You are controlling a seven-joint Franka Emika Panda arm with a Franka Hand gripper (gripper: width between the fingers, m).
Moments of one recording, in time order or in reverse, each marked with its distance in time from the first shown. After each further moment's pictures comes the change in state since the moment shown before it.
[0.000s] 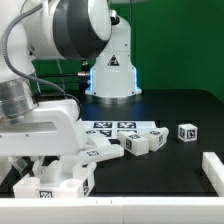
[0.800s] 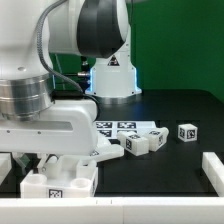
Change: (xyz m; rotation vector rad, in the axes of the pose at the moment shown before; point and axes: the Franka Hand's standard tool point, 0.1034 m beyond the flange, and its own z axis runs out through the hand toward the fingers) arm 0.008 -0.007 -0.011 -0.139 -0.041 -0.126
